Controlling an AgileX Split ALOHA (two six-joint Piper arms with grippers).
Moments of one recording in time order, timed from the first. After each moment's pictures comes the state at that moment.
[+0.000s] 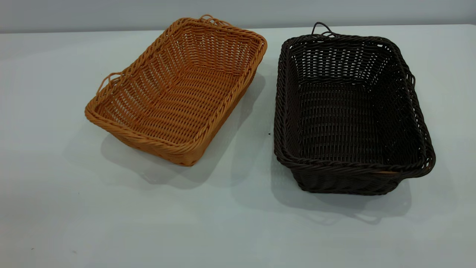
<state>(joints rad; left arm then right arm) -0.04 -0.02 -0.49 0.01 1.11 0.02 -0.11 -0.02 -0.47 0.03 1.12 -0.02</state>
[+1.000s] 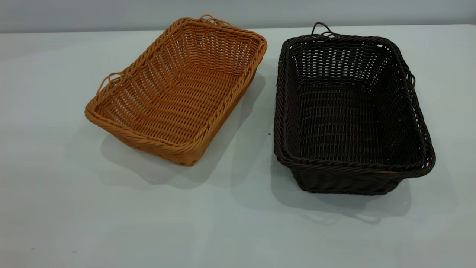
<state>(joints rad) -0.04 0.24 -0.58 0.00 0.93 0.01 -0.11 -0.02 -0.47 0.03 1.12 -0.02</state>
